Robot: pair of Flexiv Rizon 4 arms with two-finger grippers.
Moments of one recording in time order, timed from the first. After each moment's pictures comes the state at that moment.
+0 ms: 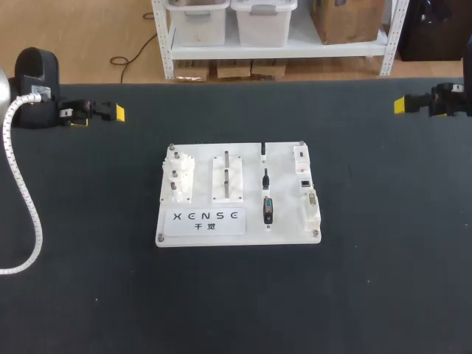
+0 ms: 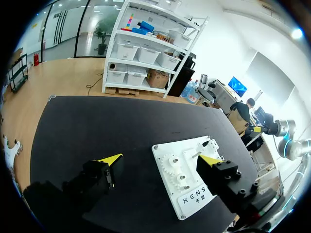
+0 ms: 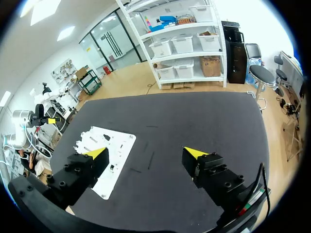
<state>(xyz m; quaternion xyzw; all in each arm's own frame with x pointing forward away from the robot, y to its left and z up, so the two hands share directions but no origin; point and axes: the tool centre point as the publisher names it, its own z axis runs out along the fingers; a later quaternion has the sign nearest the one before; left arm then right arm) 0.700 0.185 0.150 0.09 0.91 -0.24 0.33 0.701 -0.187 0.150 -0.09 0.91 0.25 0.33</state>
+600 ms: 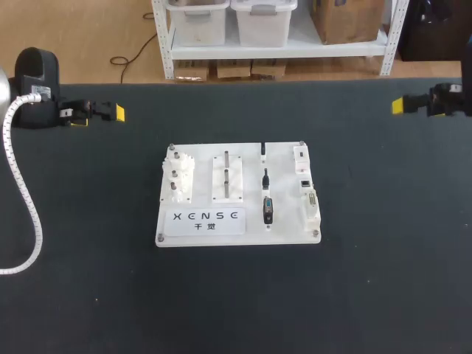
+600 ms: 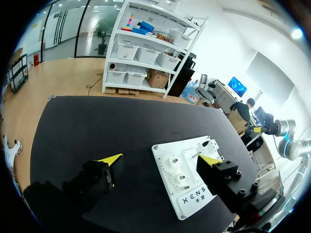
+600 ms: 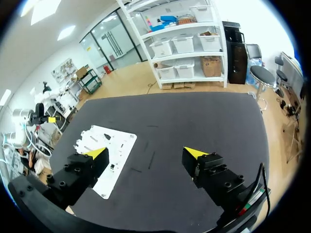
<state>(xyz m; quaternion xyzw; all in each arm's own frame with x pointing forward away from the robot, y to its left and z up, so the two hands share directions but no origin) 0.700 0.185 0.150 0.09 0.91 -0.24 0.33 0.700 -0.176 0.152 -0.11 0.91 0.25 0.33</state>
